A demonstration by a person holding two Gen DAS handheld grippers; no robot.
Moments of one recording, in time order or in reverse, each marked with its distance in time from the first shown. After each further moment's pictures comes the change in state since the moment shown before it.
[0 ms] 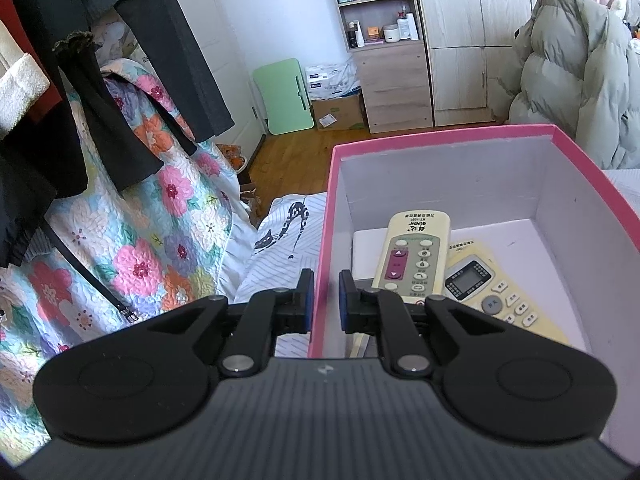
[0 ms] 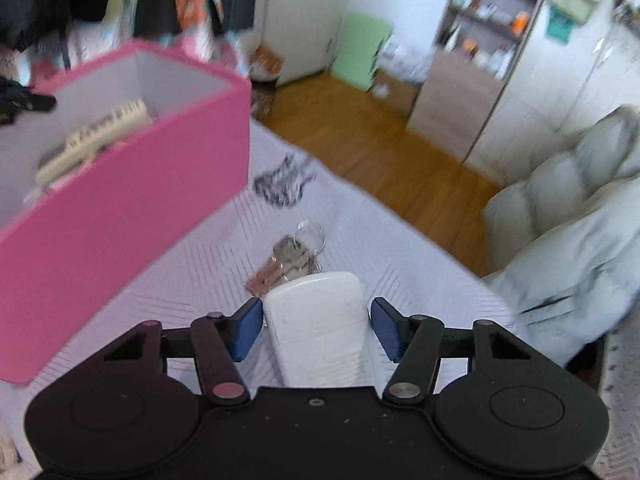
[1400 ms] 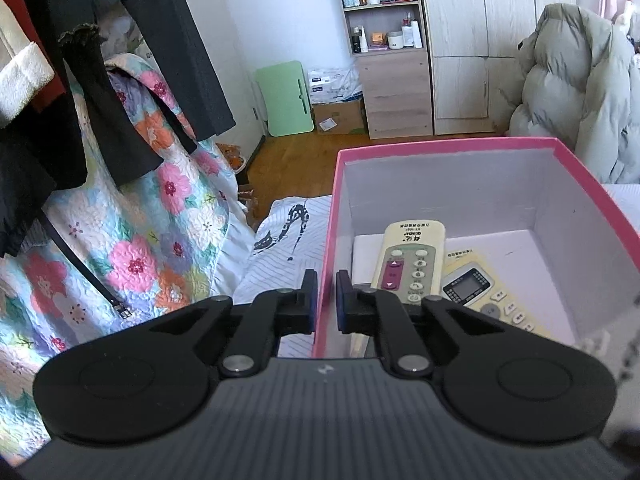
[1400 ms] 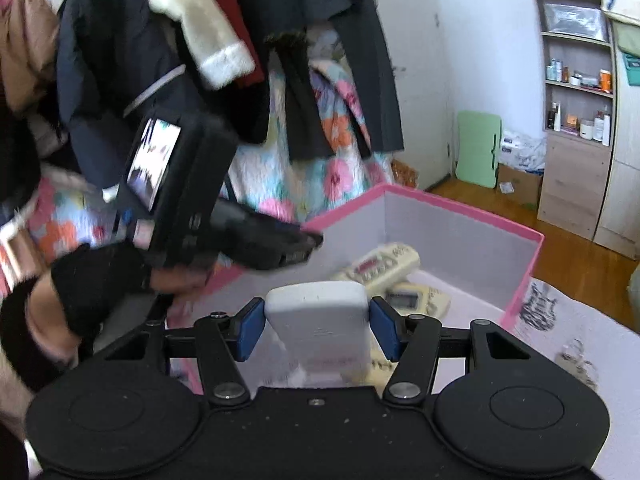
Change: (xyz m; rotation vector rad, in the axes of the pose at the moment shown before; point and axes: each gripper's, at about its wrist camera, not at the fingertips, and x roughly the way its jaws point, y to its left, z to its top) left arm -0.006 0.008 0.000 -0.047 -0.016 -0.018; right arm -0.048 0.137 0.045 0.058 -0.316 0.424
